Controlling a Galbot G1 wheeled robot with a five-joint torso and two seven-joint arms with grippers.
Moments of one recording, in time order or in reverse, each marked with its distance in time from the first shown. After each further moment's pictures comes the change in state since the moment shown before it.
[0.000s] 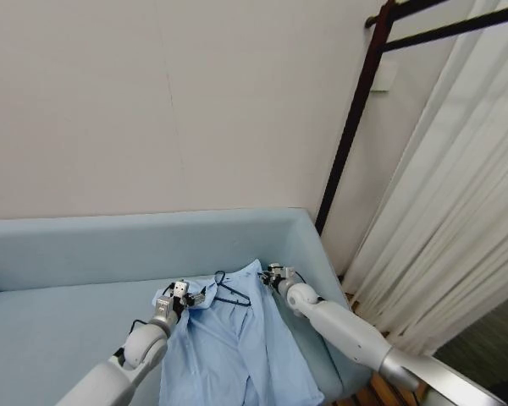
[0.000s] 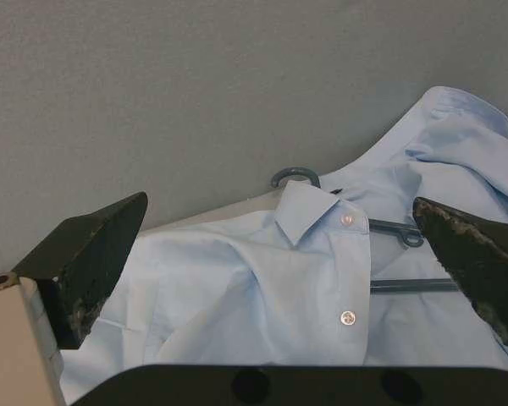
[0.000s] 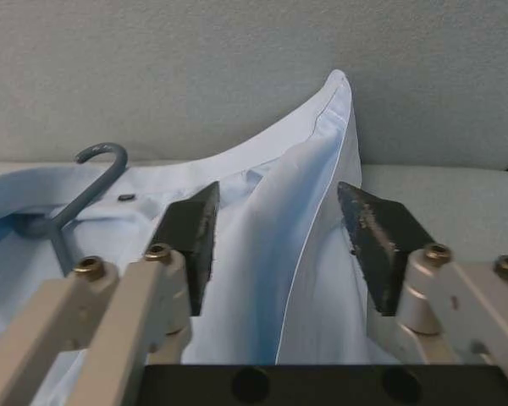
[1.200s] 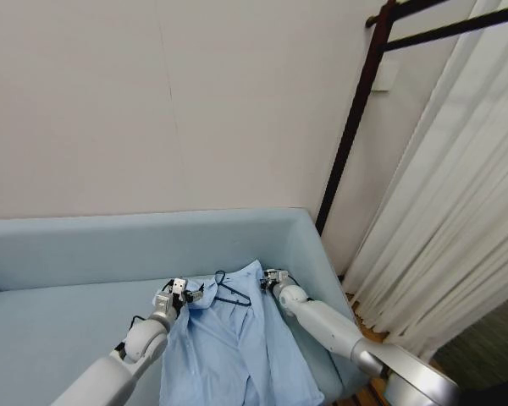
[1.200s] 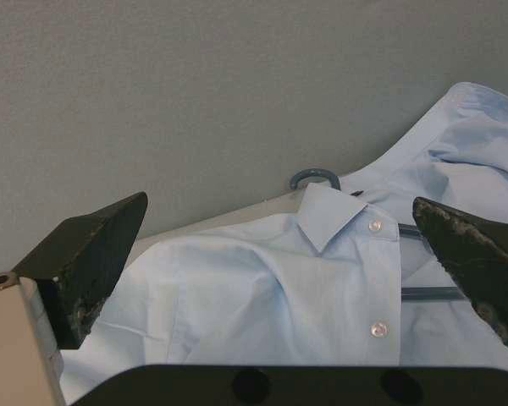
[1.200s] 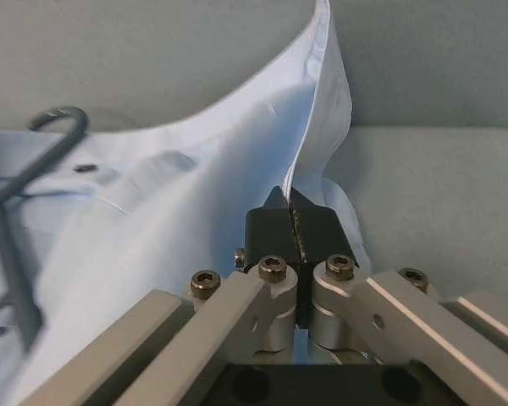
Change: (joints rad) left arm -0.034 0.002 0.005 0.029 0.001 0.014 -0.006; right arm 0.008 0.067 -0.011 -0.145 -0.029 0.024 -0.062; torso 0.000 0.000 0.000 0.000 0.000
